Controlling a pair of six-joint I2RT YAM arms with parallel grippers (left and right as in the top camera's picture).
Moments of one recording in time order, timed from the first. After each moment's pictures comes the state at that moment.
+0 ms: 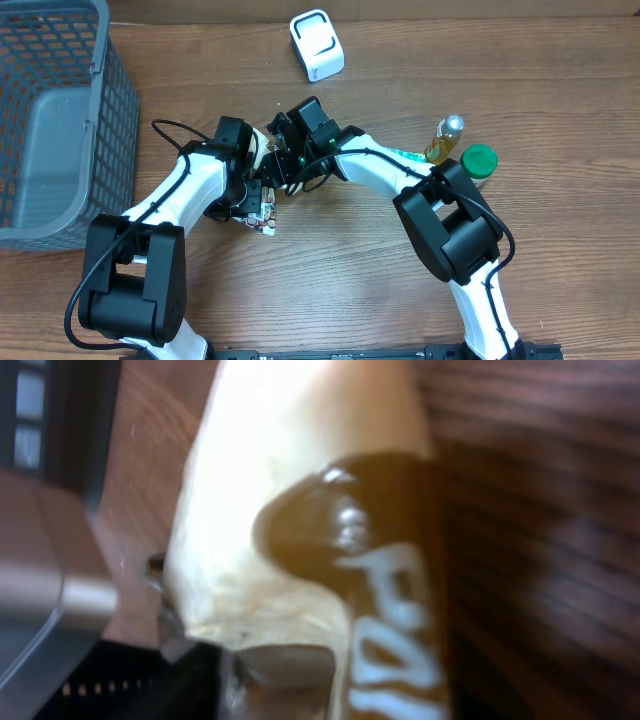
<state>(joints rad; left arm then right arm) -0.20 1.80 1.07 -0.81 -0.02 -0.18 0.64 2.26 1.56 -0.32 -0.61 0.38</state>
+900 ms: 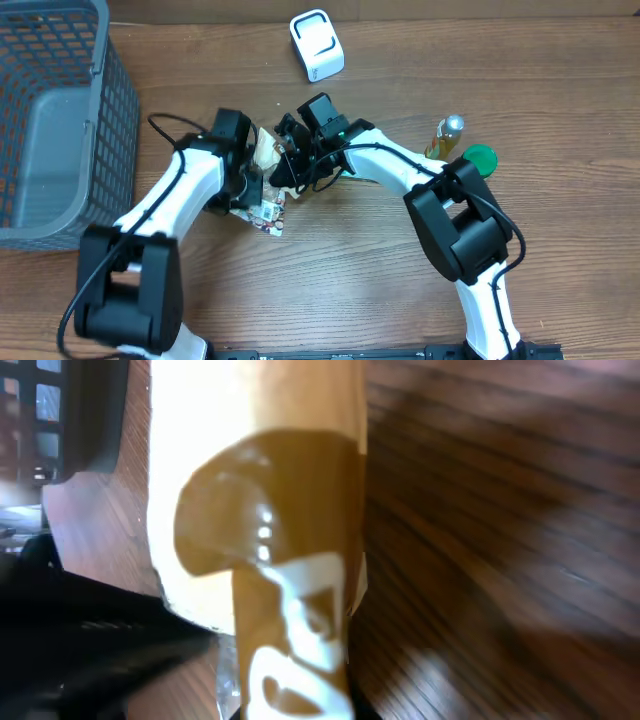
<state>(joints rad) -0.20 1.75 1.14 -0.87 0.02 -0.18 0.60 2.23 1.56 -0.46 -0.67 0.28</state>
